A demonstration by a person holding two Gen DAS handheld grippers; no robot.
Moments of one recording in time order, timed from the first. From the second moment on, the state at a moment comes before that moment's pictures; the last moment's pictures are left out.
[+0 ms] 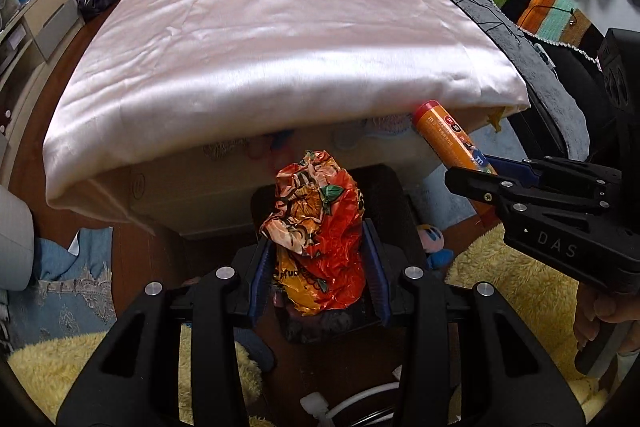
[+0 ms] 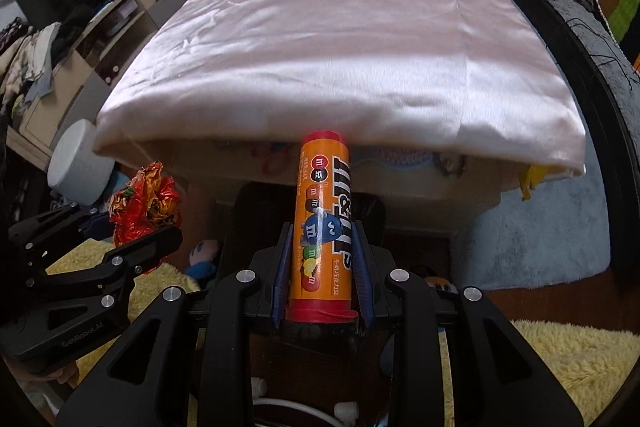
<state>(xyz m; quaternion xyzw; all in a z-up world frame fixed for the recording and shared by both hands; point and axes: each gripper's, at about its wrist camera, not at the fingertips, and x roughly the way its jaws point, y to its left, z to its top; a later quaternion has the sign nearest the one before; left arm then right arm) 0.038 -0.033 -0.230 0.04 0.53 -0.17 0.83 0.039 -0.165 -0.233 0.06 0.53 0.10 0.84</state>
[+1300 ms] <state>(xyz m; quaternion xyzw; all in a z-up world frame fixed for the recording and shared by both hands) 0.055 -0.003 -0.221 0.01 0.52 -0.14 0.84 0.059 -0.194 -0.212 0.10 0.50 0.04 0.86</state>
